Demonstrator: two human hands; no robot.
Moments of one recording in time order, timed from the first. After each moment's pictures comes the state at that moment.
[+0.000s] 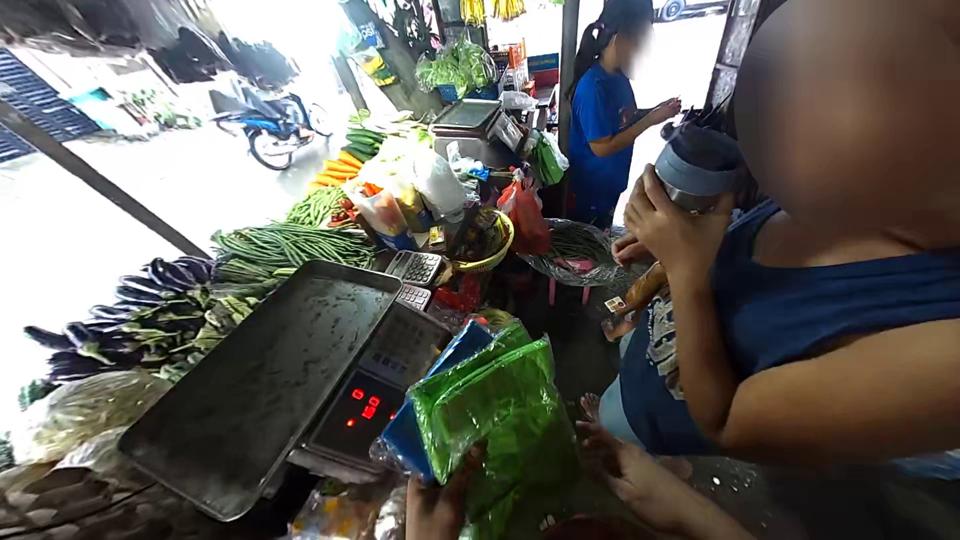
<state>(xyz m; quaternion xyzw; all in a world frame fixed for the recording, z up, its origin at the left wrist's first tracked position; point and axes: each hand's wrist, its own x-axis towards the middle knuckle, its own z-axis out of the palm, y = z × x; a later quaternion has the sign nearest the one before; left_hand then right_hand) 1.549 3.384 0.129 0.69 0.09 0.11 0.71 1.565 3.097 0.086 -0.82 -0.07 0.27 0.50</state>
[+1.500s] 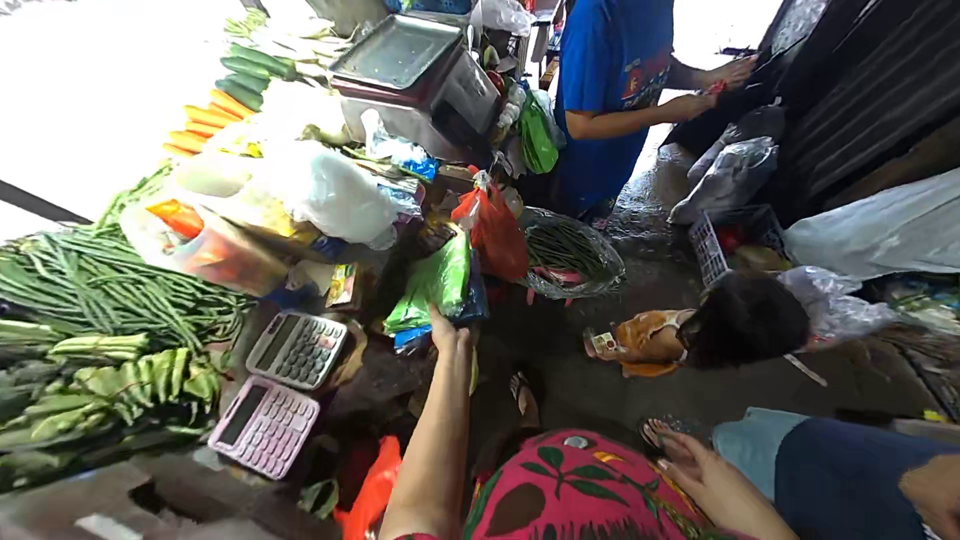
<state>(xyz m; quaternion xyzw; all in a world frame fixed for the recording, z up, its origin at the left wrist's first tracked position) 2.142 3.212 0.000 0.35 0.43 0.14 0.82 1.873 2.861 0.036 -0.88 0.19 0.30 0.32</state>
